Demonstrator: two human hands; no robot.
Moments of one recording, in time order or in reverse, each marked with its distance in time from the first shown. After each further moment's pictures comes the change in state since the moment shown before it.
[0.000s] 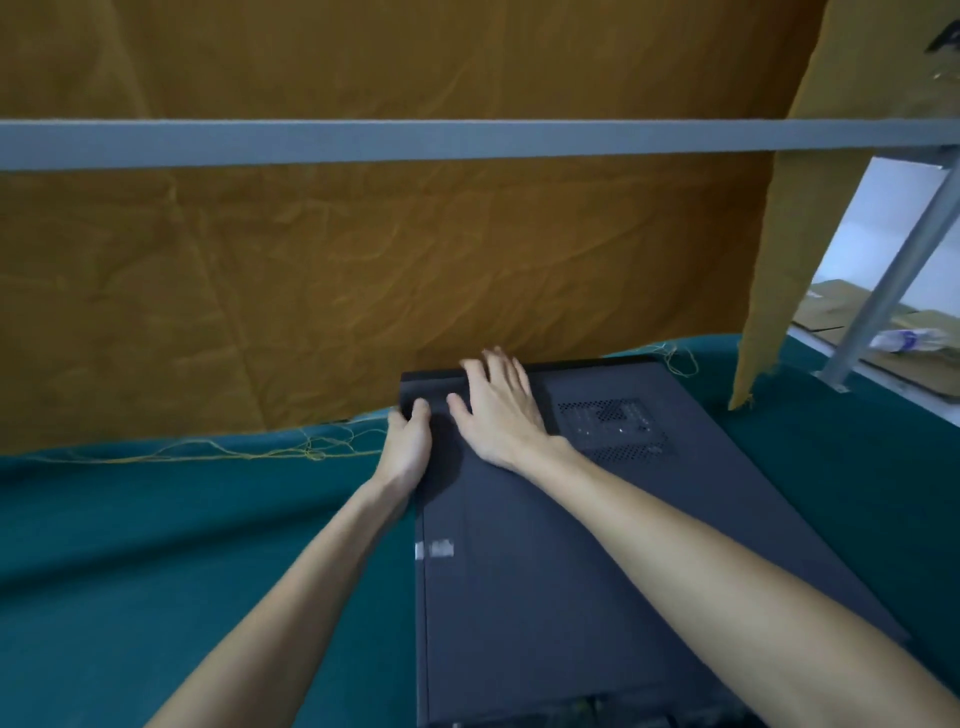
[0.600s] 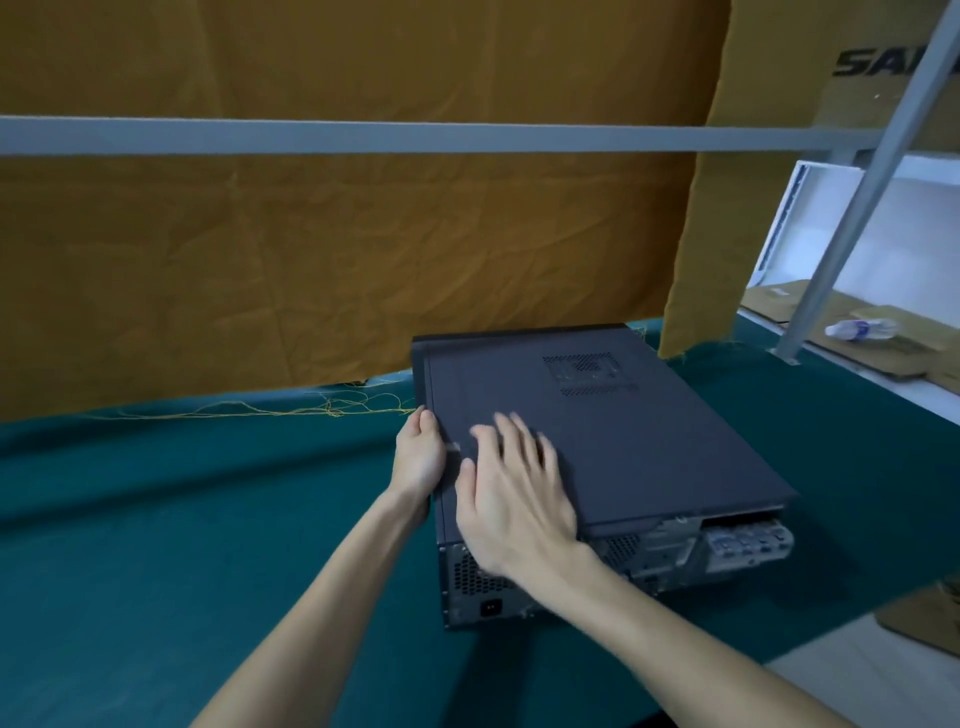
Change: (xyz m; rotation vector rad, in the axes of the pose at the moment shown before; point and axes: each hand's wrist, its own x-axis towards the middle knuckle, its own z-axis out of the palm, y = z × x) left_hand -0.128 -0.035 -0.011 -0.079 0.023 0.094; right_hand -0.220 -0.076 -0.014 -0.088 0.148 0.057
